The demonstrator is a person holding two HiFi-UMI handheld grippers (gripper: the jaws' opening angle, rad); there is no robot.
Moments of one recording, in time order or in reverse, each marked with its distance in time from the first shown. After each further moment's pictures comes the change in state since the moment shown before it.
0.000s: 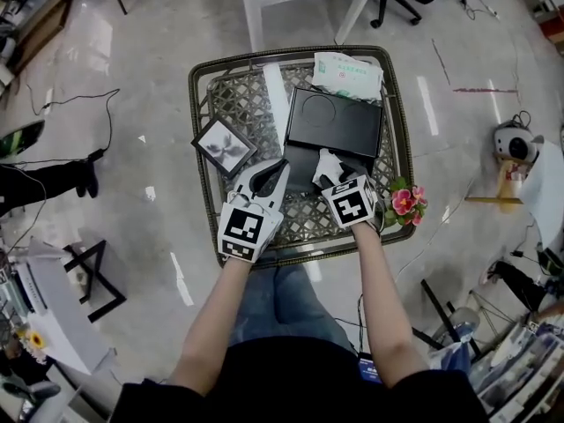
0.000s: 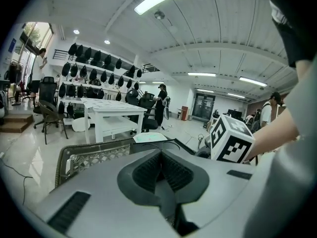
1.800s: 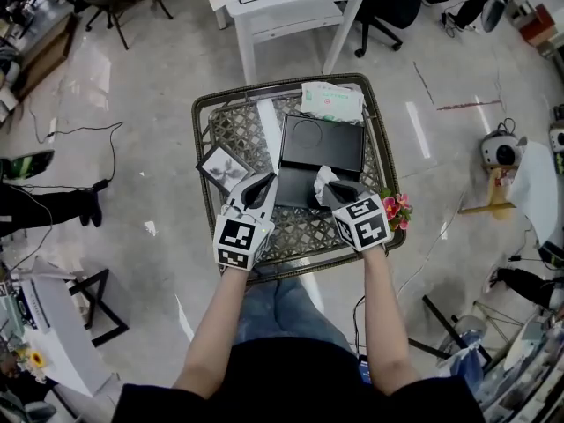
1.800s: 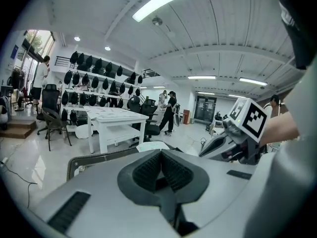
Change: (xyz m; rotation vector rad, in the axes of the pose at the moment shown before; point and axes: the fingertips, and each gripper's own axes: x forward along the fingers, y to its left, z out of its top) left arm -0.029 0.003 0.037 0.022 -0.049 0.039; right arm -0.103 0.010 0.047 0.051 -0.279 0.093
